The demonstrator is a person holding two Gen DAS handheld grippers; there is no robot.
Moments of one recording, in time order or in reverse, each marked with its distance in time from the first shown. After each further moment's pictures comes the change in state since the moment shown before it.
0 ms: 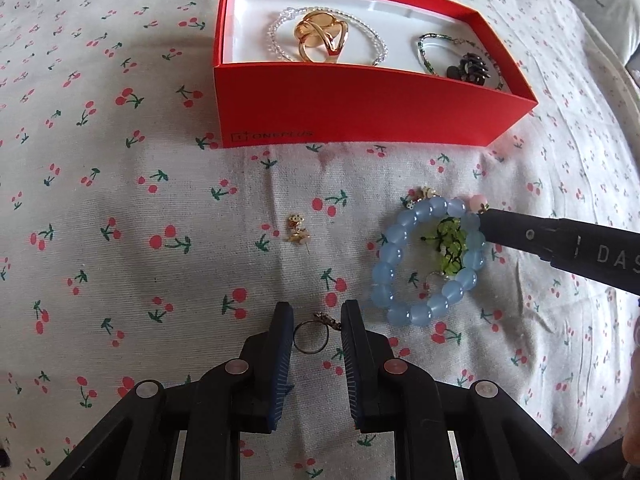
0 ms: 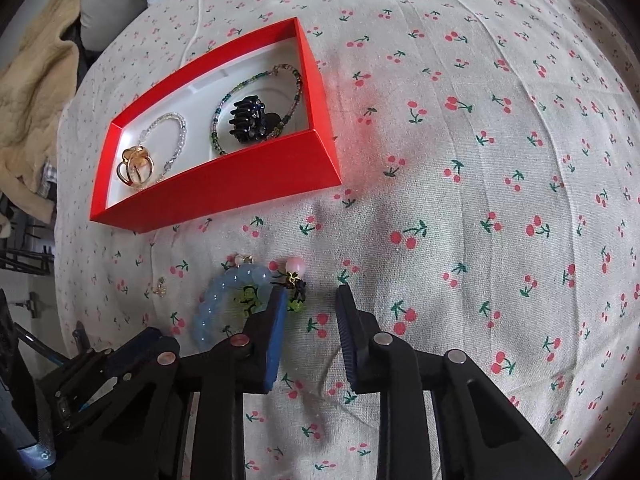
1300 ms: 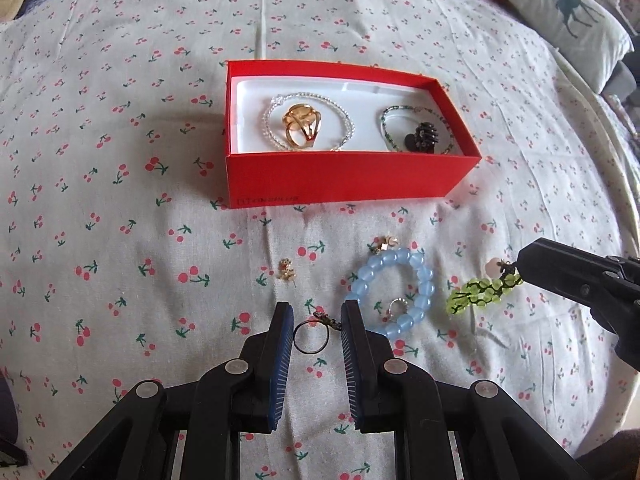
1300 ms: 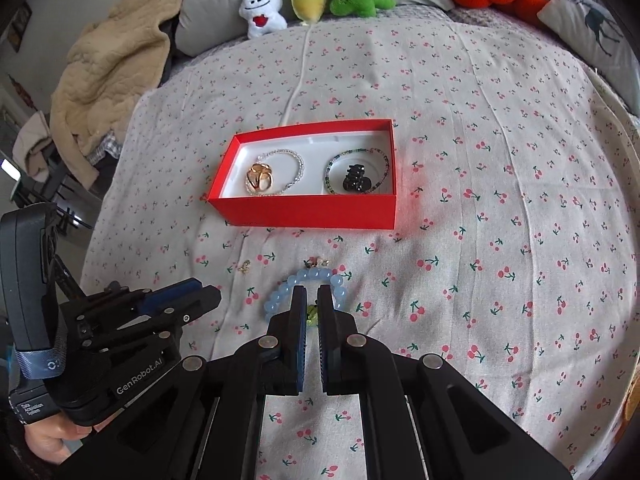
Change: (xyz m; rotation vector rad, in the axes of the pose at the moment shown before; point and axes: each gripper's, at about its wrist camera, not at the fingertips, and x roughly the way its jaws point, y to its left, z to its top) left arm -0.060 -0.003 -0.011 0.021 -0.158 -0.008; right arm -0.087 0.031 -0.040 -0.244 -0.215 0.076
